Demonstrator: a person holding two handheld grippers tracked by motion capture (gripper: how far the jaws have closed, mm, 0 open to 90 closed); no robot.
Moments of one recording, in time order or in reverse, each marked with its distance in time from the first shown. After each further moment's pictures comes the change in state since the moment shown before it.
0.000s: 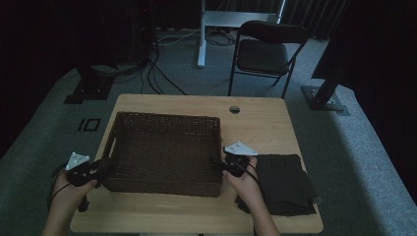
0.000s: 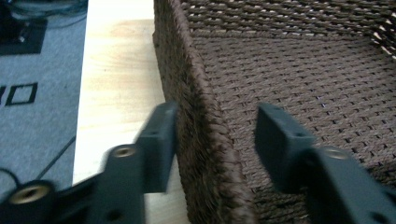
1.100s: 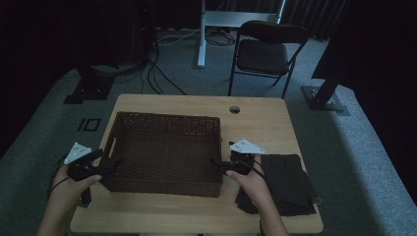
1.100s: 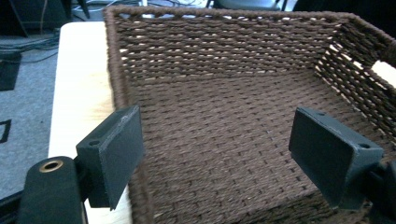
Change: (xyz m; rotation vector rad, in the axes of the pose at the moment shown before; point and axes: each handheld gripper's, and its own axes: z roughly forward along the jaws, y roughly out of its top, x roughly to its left) left arm -0.031 0.037 -0.017 -0.092 -0.084 0.050; right arm -0.007 0.014 -0.020 -0.058 0.058 -0.054
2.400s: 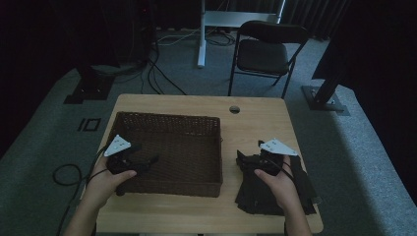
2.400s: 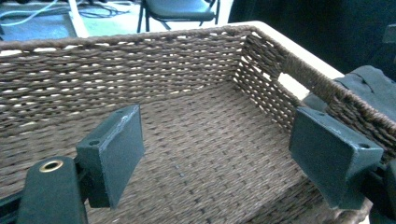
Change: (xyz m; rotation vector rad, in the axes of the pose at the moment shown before) left arm -0.078 0.027 0.043 -0.009 -0.212 0.081; right arm -0.052 -0.008 -0.053 -0.018 -0.139 0.042
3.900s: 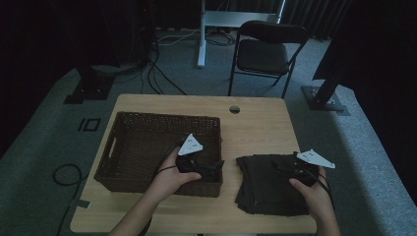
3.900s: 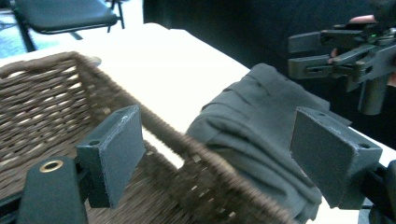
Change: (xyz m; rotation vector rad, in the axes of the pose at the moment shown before) left arm -0.134 0.034 0.099 0.020 -0.286 0.155; right arm -0.075 -0.044 -0.049 0.049 -0.148 0.064
